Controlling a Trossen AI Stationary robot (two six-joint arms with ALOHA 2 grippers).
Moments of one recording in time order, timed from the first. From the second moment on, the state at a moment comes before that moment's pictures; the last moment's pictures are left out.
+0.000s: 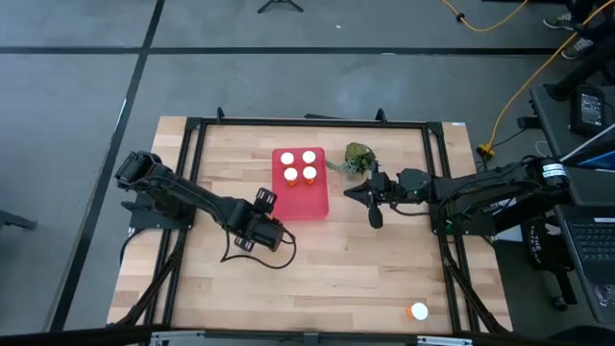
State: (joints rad) left arm -0.35 1.63 1.21 -1.06 -0.44 0.11; right arm 0.01 1.09 0.41 0.51 0.07 0.12
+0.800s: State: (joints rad) left arm -0.39 1.63 1.21 -0.71 -1.11 0.90; right arm 0.04 1.09 0.41 0.64 0.07 0.13
